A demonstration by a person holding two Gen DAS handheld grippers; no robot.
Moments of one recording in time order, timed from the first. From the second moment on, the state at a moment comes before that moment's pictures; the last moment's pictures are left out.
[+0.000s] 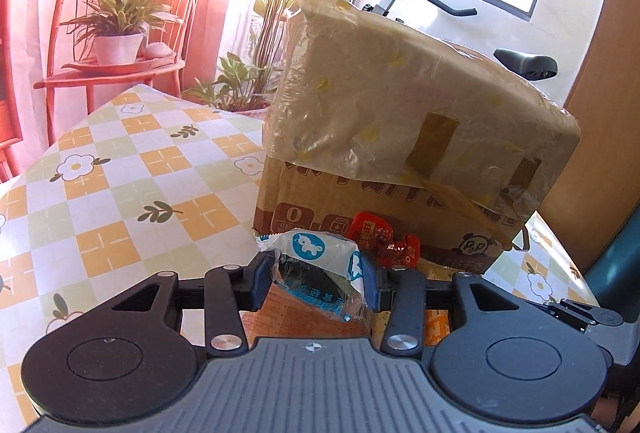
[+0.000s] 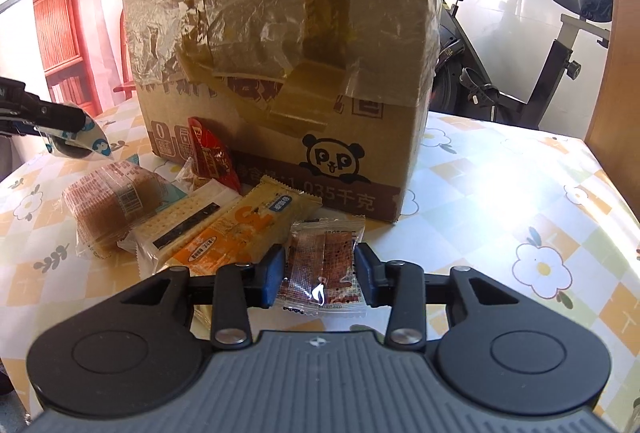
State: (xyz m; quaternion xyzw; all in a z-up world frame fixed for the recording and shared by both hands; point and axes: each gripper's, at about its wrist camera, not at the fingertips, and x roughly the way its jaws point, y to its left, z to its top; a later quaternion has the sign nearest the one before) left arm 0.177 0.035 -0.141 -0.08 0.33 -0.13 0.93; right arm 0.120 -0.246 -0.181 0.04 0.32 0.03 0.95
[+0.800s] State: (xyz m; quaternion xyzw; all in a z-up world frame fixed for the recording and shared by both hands) left arm 0.178 0.039 -0.078 -0.08 0.24 -0.15 0.96; right arm 0.124 -0.204 -0.067 0.01 0.16 0.17 0.97
